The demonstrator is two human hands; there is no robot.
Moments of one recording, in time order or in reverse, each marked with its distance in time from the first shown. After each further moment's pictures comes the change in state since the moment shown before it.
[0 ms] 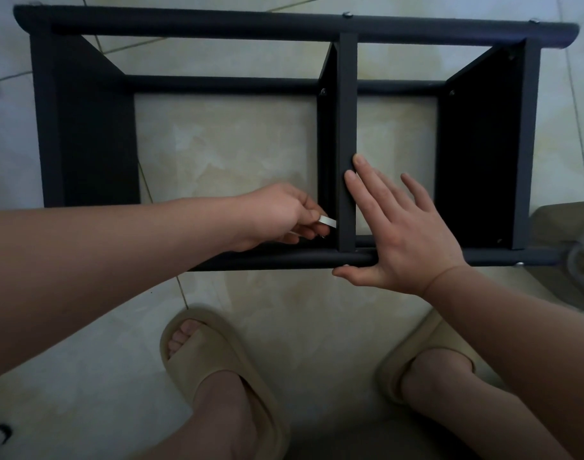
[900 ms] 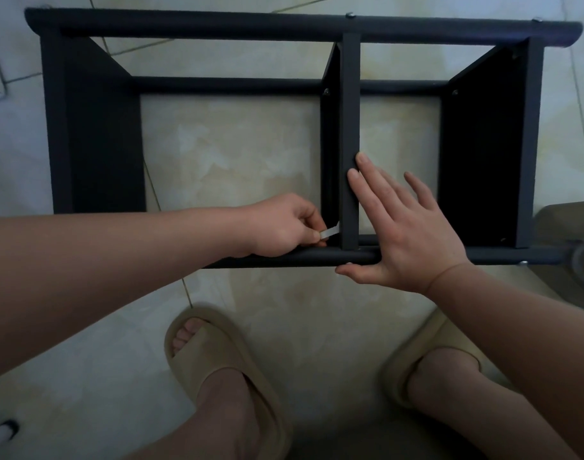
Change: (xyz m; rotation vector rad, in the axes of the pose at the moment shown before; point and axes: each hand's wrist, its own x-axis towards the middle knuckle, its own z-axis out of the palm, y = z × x) left_hand -0.003 -0.011 0.001 0.354 0.002 0.117; right_hand -0.001 -0.001 -0.002 0.029 -0.023 -0.003
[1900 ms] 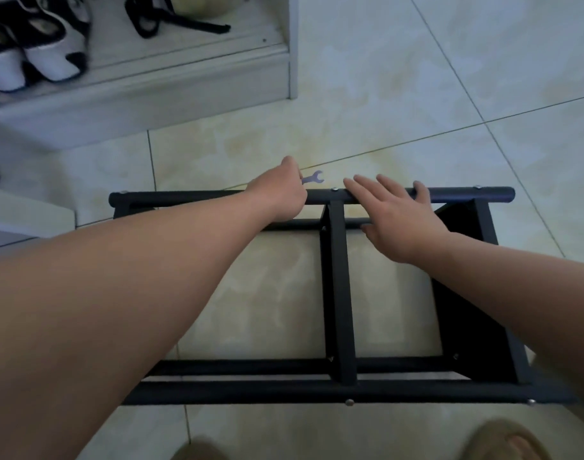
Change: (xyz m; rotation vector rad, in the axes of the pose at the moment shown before) left_hand 0.064 0.115 -0.147 0.489 0.683 0.019; right_hand 0.152 0.085 -0.078 -0.035 -0.080 0.224
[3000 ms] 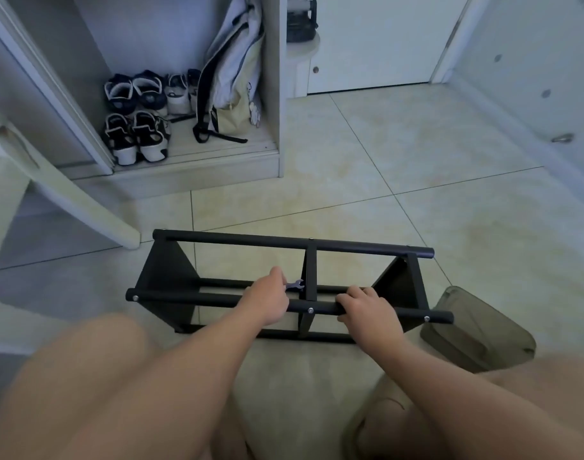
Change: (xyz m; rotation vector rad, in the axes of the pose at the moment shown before) left_hand -0.318 0.041 0.027 -0.057 0.003 -0.036; right_hand -0.297 -0.076 -0.024 -0.019 0.092 0.077
